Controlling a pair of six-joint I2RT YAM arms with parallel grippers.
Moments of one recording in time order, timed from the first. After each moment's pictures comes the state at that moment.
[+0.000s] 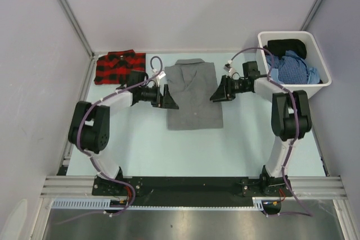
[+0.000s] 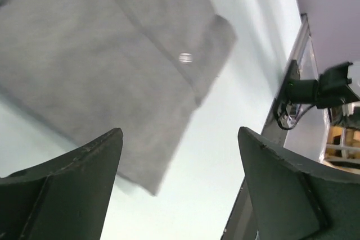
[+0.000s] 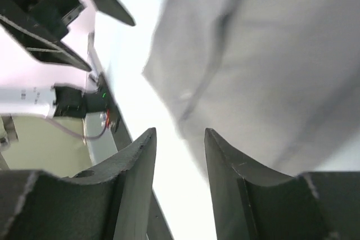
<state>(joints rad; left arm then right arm) -0.23 1.80 1.09 -0.18 0.94 -0.18 0.12 2.00 1.35 -0.39 -1.05 0.18</state>
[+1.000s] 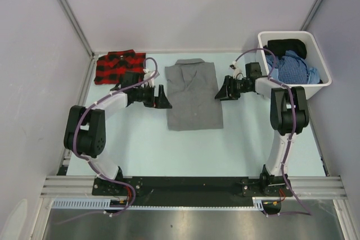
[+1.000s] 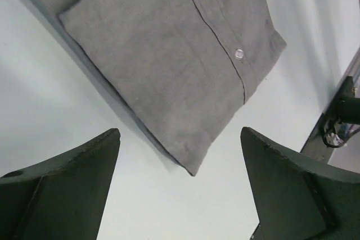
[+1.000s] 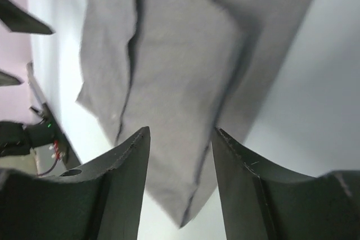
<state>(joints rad) -0.20 1.68 1.02 -0.23 0.76 -0.11 0.09 1.99 1.30 -0.32 -0.86 0.14</state>
